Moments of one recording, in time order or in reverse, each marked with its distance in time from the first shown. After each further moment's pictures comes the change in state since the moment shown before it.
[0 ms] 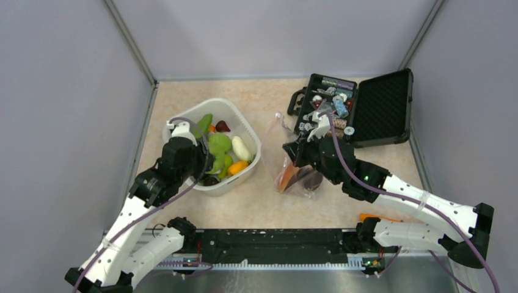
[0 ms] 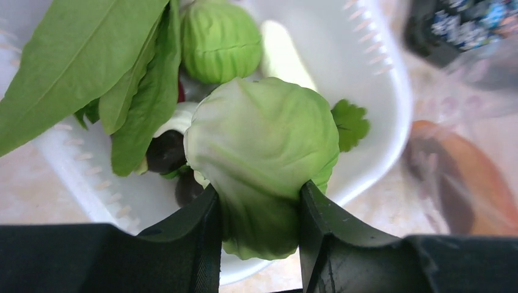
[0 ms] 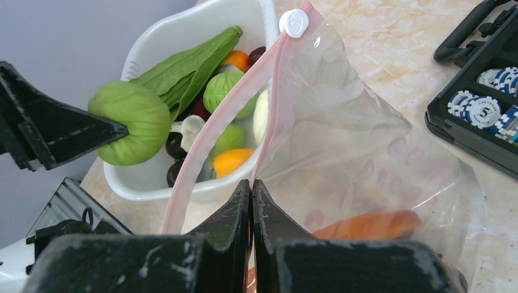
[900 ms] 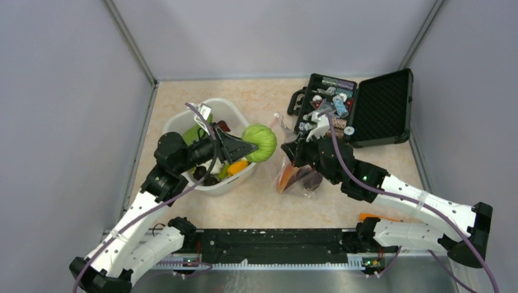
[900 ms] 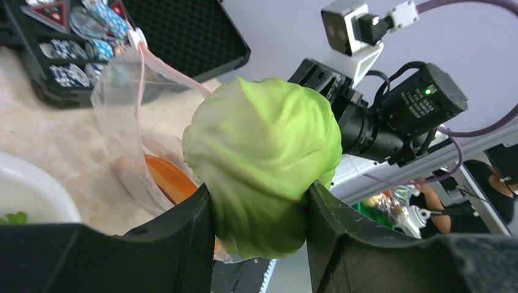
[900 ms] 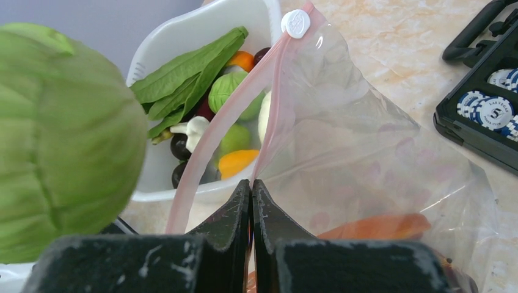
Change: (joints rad) left arm -0.012 -0.008 -0.096 0.834 0.821 -0.266; right arm 0.000 0.005 -0.011 0.029 -0.009 0.008
